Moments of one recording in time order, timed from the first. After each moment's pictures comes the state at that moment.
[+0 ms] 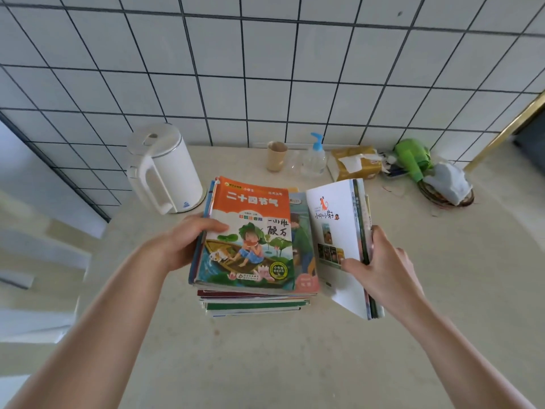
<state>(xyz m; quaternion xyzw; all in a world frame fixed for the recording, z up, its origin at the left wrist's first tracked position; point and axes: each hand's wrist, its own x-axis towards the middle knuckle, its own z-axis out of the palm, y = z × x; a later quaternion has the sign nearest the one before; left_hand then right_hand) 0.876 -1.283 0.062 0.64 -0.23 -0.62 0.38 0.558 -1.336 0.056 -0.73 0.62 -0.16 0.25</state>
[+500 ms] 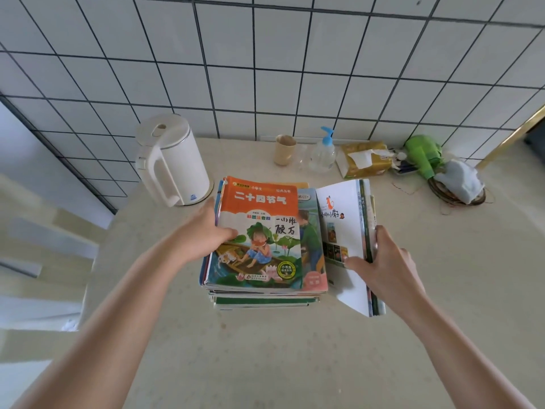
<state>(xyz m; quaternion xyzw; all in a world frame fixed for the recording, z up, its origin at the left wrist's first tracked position) 0.870 -1.279 0.068 0.78 -0.42 -0.42 0.20 0.570 -1.339 0.046 -0.71 0.63 -0.14 0.27</state>
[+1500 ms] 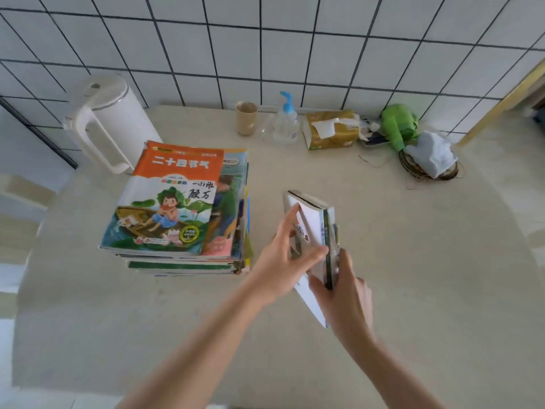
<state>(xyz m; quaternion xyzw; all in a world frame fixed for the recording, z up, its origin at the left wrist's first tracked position) 0.608 -1.297 0.005 0.67 -0.47 -0.46 0.35 0.462 -1.307 -0.028 -0.71 0.62 -0.18 0.29</state>
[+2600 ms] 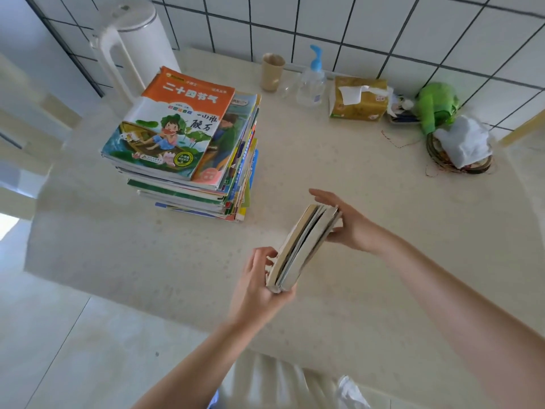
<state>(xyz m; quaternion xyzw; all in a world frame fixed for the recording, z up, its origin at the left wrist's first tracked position) 0.515 -1.197 -0.092 0.77 -0.39 -0.26 0.43 0.410 -1.423 -0.061 -0.79 0.31 0.00 0.53</state>
